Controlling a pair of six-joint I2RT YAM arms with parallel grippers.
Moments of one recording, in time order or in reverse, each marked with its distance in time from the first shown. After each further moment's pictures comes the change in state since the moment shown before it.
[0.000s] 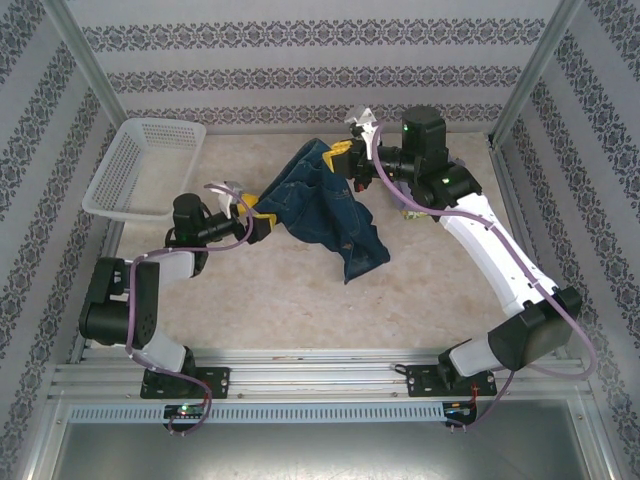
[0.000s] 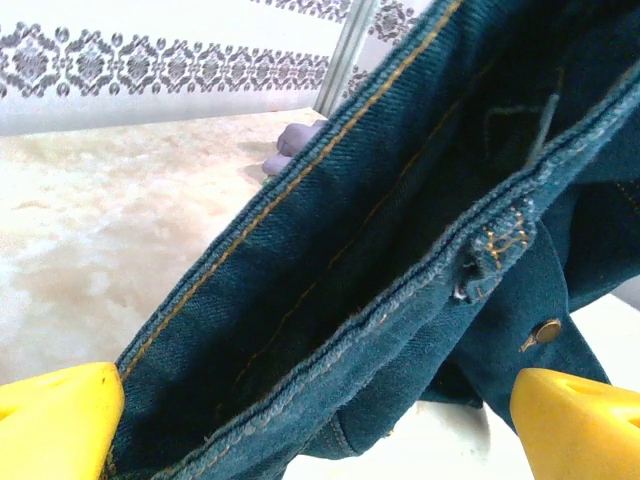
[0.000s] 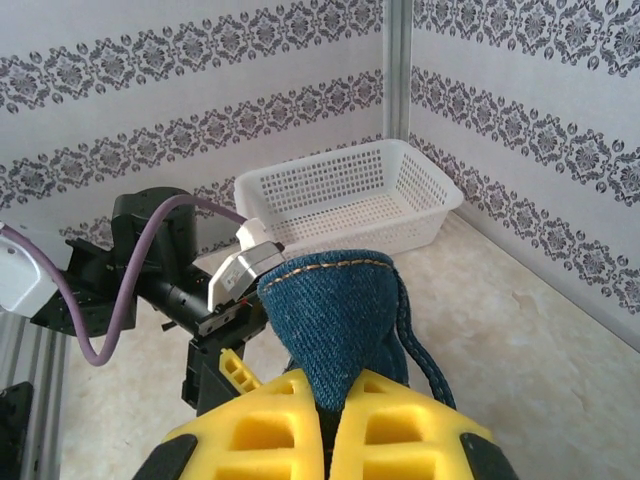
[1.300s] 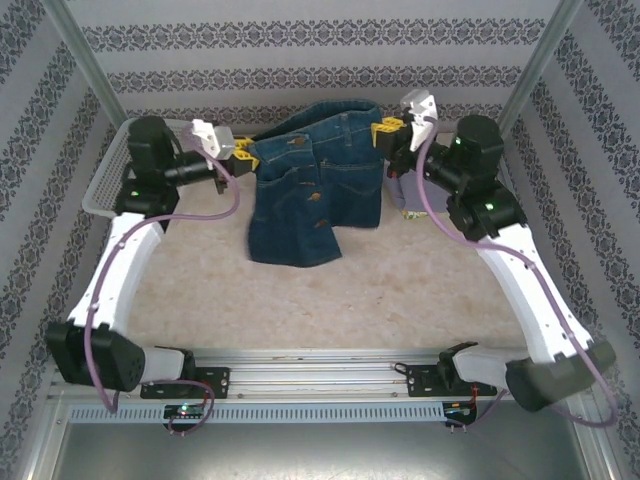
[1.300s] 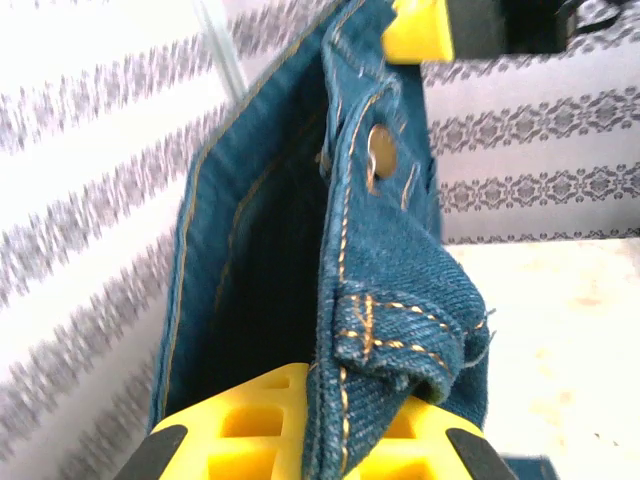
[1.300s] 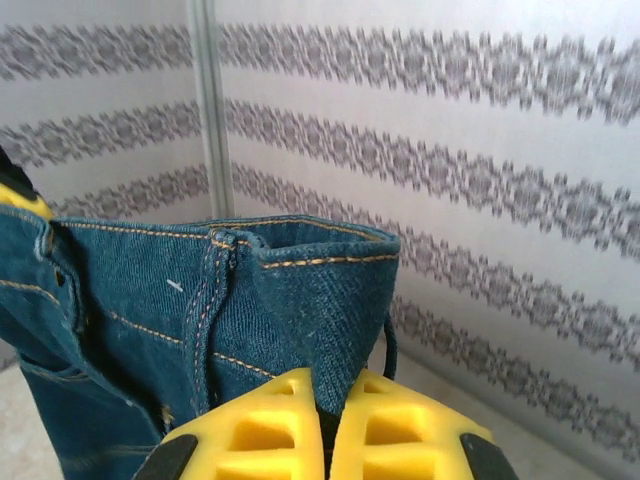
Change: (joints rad) left arm -0.018 -0.256 0.774 -0.941 0.179 0.610; right arm -0.081 -0.259 -0.081 0.091 0.309 0.046
